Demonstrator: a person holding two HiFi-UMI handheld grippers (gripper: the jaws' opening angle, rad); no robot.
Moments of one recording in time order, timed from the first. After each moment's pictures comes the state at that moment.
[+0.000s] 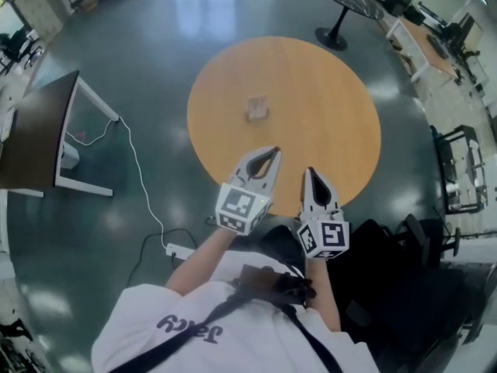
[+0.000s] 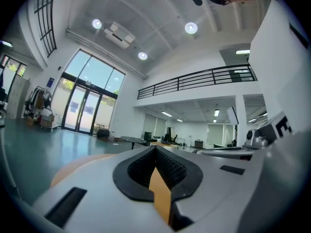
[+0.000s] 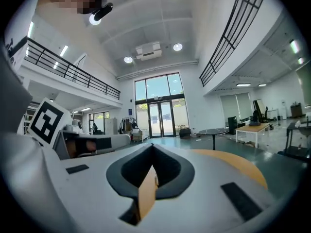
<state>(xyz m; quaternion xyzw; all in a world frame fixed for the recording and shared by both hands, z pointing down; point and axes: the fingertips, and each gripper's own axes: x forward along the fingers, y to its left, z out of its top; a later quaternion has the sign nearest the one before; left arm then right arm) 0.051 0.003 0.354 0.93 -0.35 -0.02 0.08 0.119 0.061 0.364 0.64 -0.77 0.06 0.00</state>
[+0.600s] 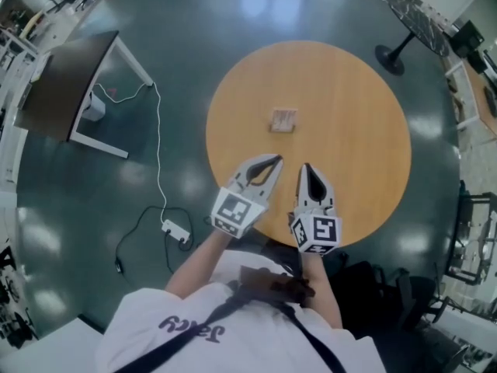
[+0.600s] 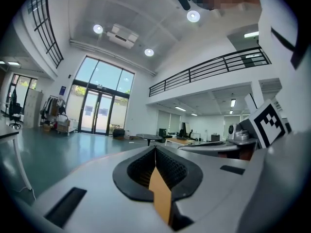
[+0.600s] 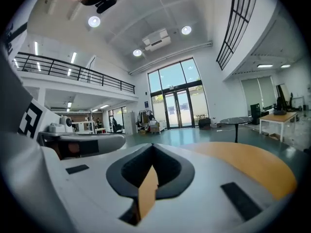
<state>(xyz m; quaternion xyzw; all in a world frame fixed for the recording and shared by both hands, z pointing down) 0.046 -0.061 0.401 0.90 -0.44 0.01 0.06 0.110 -0.054 0.415 0.53 -0.84 0.10 0.04</state>
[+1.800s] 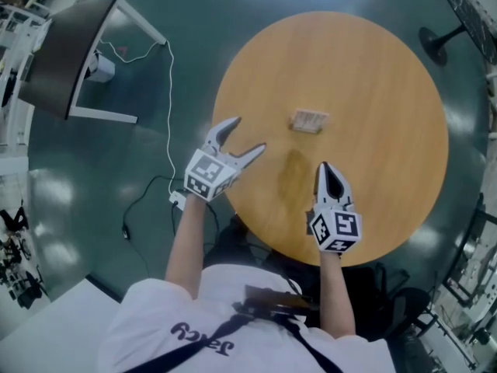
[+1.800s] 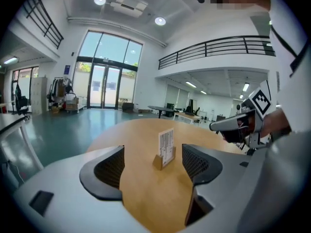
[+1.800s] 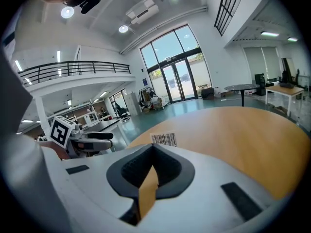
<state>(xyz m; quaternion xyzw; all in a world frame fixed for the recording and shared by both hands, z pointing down) -0.069 -0.154 0.550 0.87 -0.45 0.16 0.15 0.115 -0.125 0.523 0.48 -0.83 0.24 0.12</state>
